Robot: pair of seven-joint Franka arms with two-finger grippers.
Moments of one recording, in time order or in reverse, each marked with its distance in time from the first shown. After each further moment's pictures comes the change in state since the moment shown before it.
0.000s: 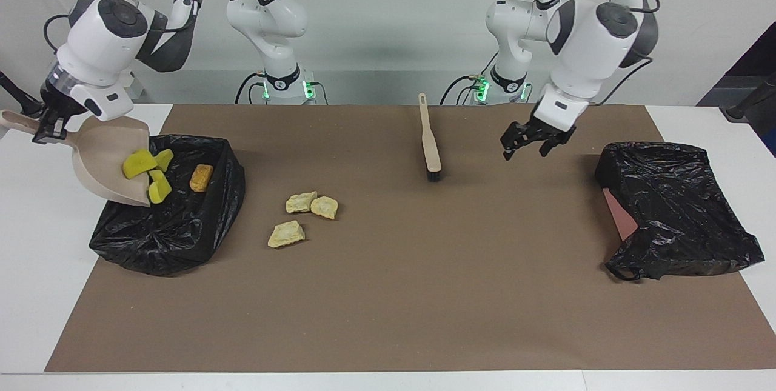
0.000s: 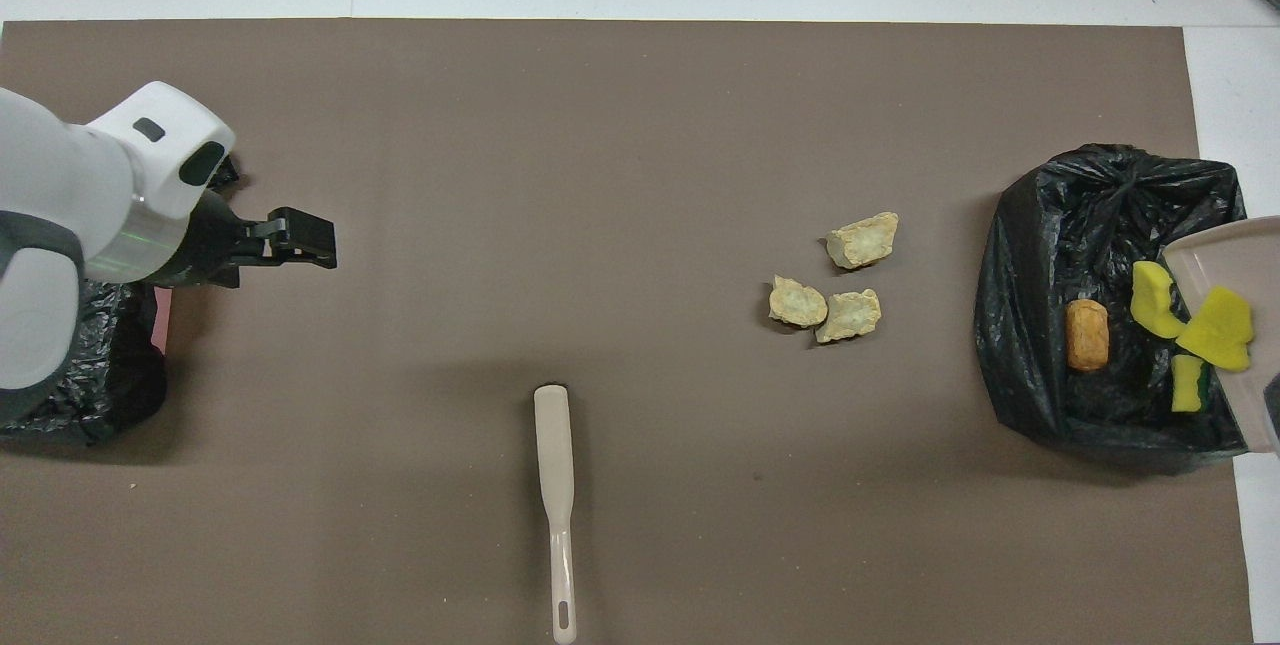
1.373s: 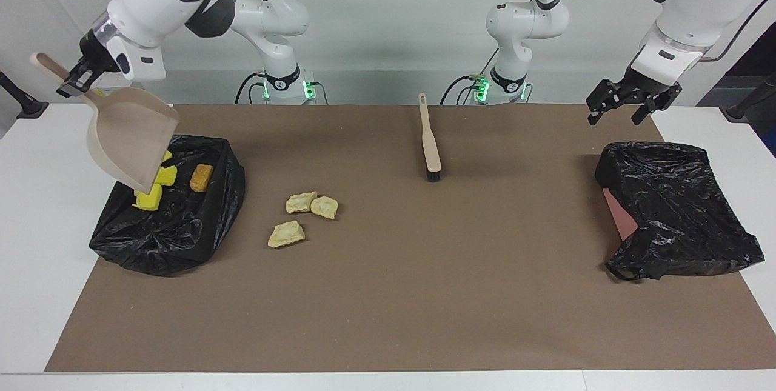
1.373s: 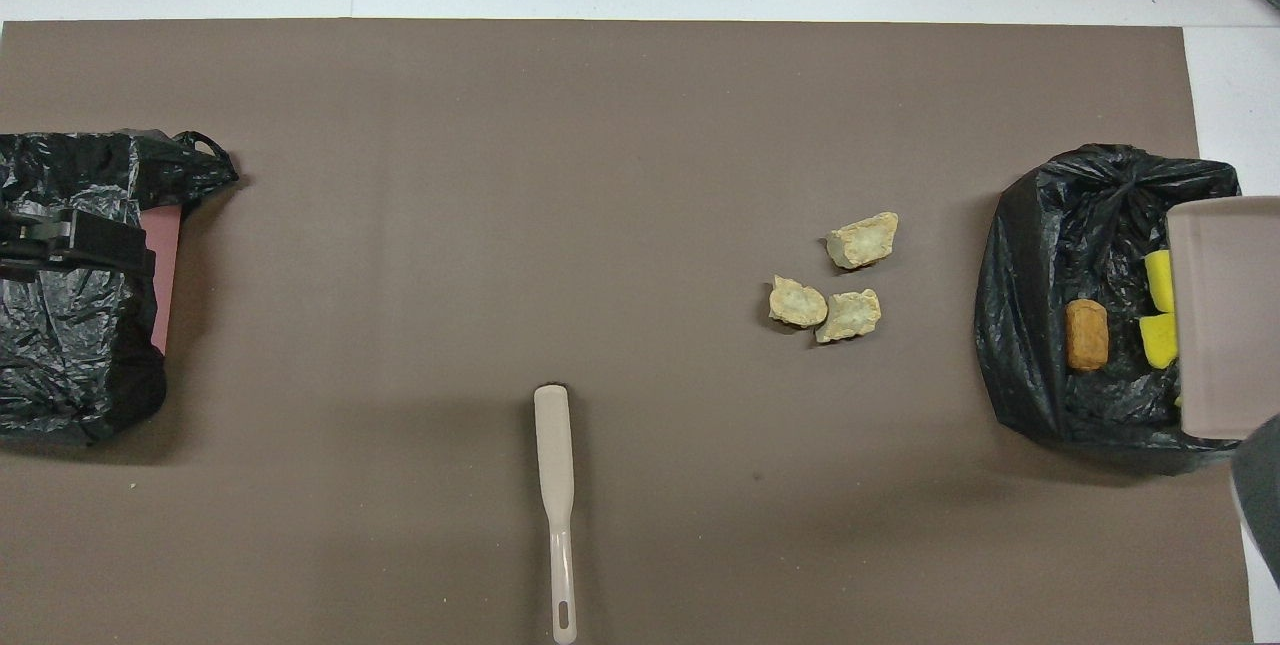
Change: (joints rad) left arm 0.127 -0.032 -0.015 0.188 0.107 -0.238 0.203; right arm 0.033 -0.141 0.106 -0.022 0.085 -0.146 0.287
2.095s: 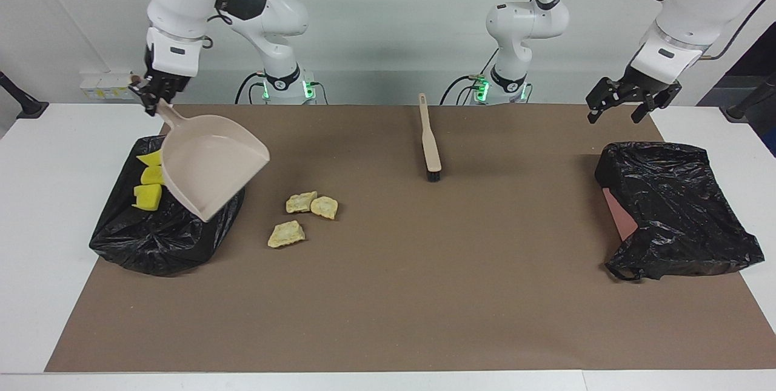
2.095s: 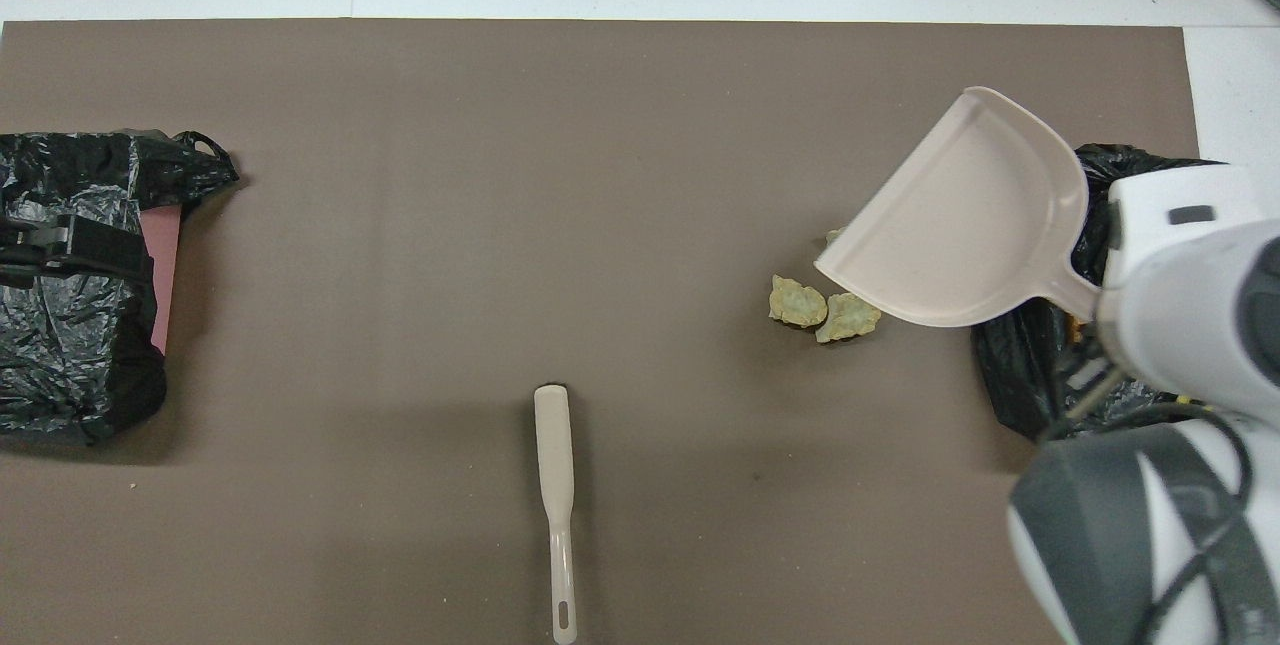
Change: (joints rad) left arm 0.000 -0.005 0.000 0.000 0.000 -0.016 0.001; right arm 0.006 0.048 0.272 0.018 0.568 -0.038 0.886
